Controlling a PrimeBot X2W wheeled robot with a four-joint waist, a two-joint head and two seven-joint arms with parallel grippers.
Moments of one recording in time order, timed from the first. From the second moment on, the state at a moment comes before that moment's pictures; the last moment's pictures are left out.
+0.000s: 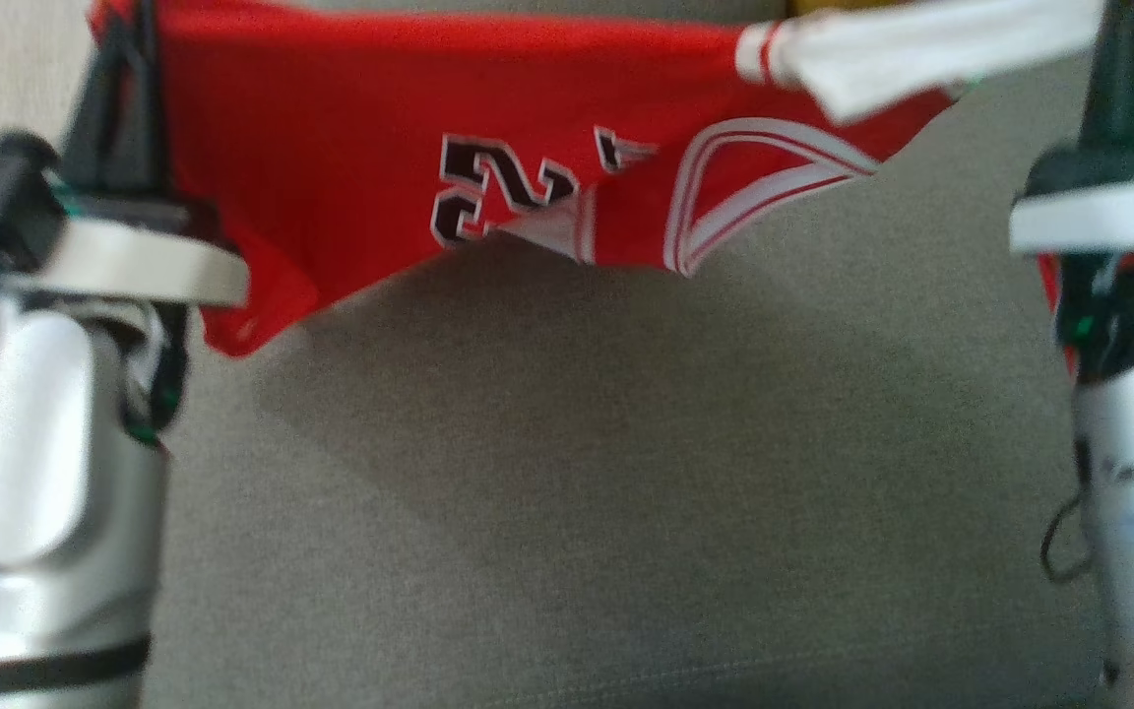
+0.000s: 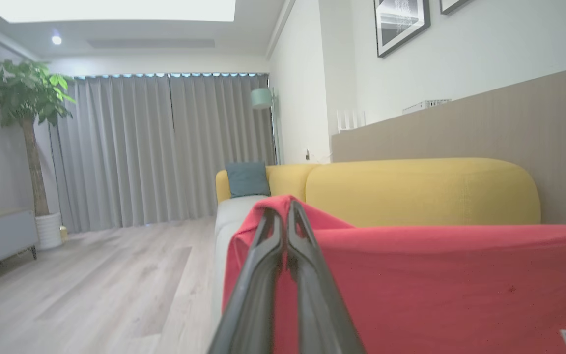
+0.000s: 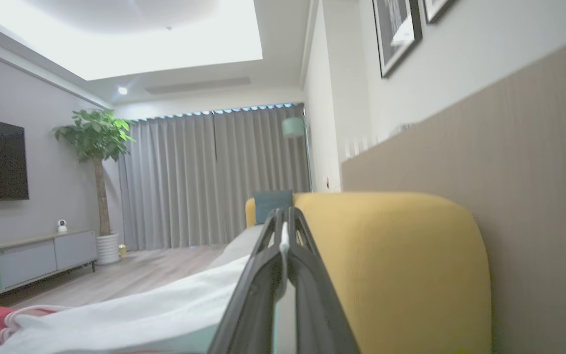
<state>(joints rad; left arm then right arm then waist) -0.55 0.18 -0.11 0.22 -0.14 -0.05 -0.26 -0.61 -0.17 0.01 0.33 0.27 0.13 -0.26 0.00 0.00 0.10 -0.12</state>
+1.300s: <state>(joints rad) -0.98 0.17 -0.15 0.52 -0.08 0.06 -0.26 -1.18 -0.21 -0.03 0.59 0.22 0.13 -0.26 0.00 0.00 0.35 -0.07</state>
